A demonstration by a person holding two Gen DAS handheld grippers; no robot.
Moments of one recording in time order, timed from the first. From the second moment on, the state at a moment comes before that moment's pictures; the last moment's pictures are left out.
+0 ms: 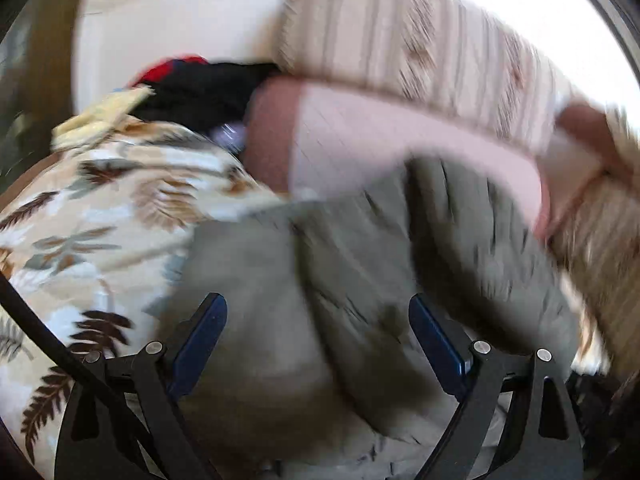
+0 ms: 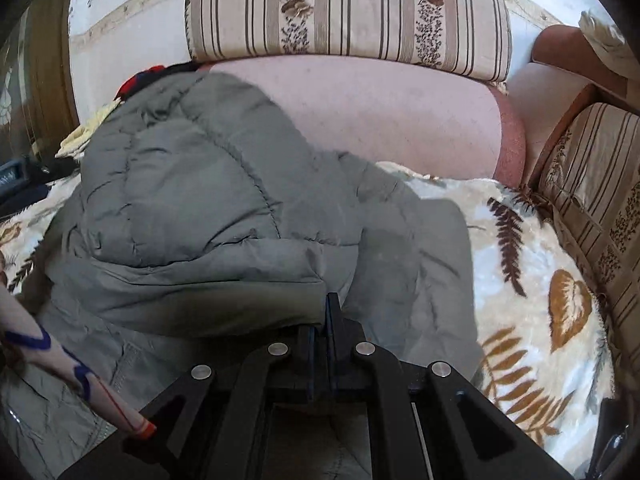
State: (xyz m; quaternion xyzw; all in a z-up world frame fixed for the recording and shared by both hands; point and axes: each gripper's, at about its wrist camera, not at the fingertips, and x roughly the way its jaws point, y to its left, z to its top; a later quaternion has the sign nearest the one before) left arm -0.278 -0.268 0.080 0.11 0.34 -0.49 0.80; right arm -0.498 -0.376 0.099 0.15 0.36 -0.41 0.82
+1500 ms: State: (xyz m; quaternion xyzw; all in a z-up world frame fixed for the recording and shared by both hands) left arm -0.295 -0.296 0.031 0.21 0.36 -0.44 0.79; right arm -0.468 -0.406 0.056 0.20 0.34 -0.38 0.84
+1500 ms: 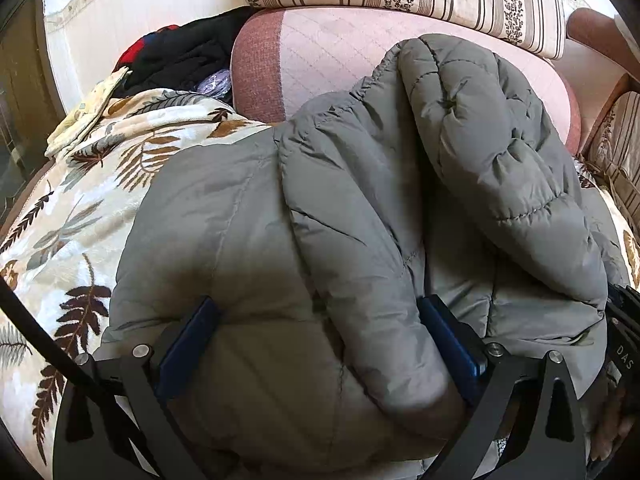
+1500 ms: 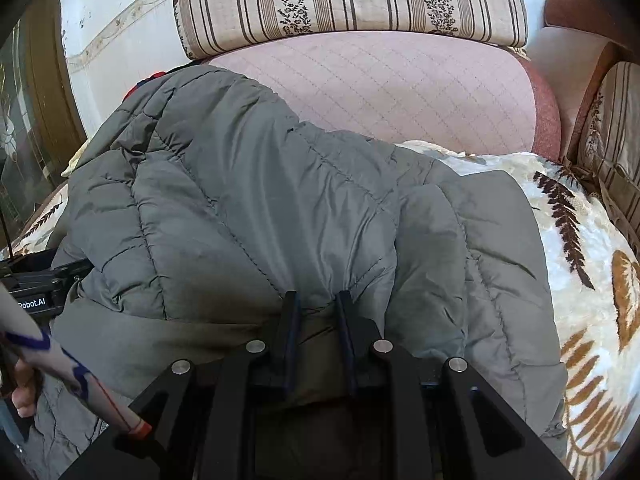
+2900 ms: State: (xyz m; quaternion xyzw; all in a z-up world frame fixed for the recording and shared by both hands) left arm -0.298 -0.265 0.095 0.13 0.34 -0.52 0.78; right arm -0.491 -0.383 0.130 0.20 0.33 -0.43 0.82
